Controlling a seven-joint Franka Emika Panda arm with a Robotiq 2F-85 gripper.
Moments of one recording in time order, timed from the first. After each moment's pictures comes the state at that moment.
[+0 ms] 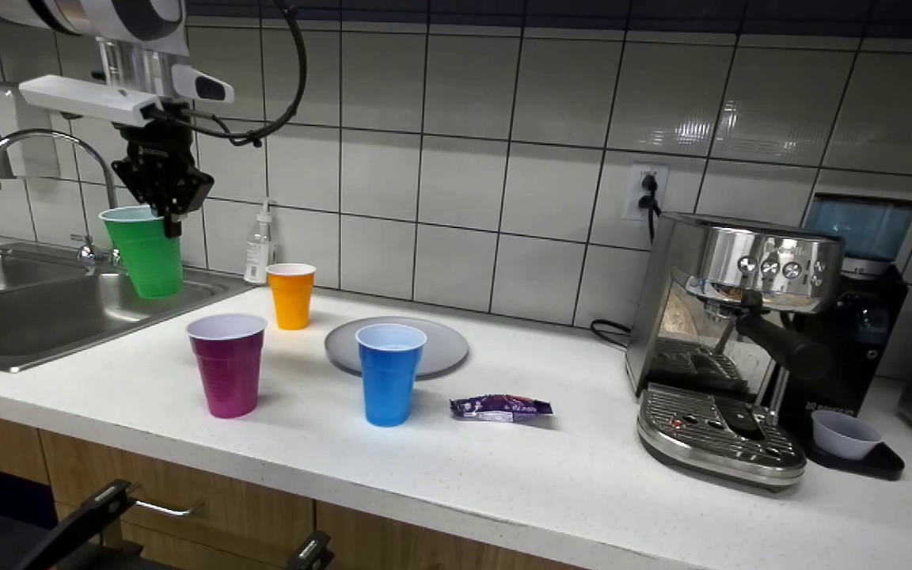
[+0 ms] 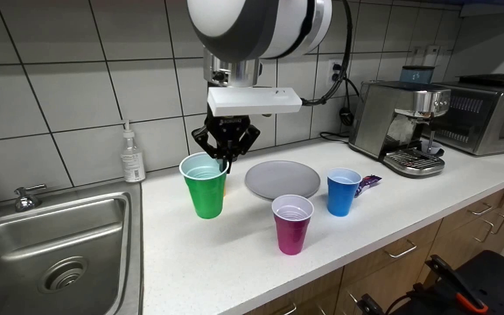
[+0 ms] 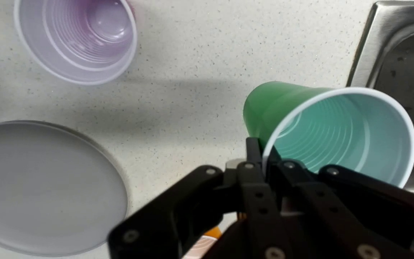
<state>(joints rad) 0.28 -0.06 0.19 -2.41 0.04 2.51 0.34</state>
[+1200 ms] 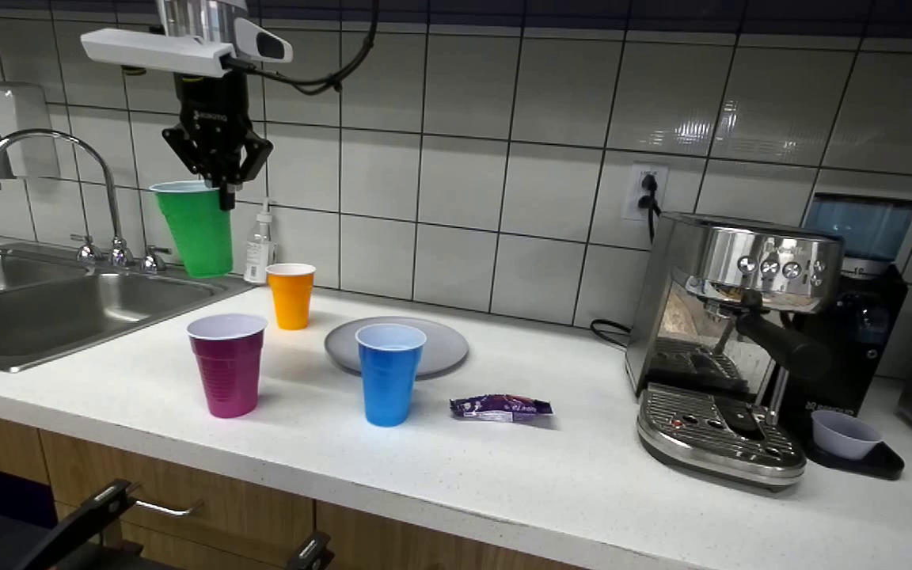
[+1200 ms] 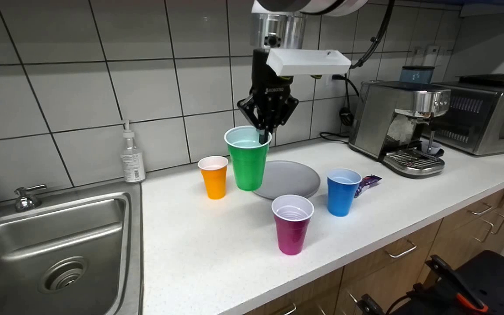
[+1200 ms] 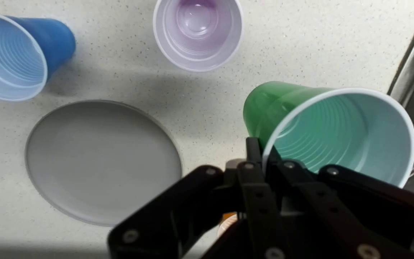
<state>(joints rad) 0.19 -0.23 0.12 -2.45 0.04 2.36 0.11</state>
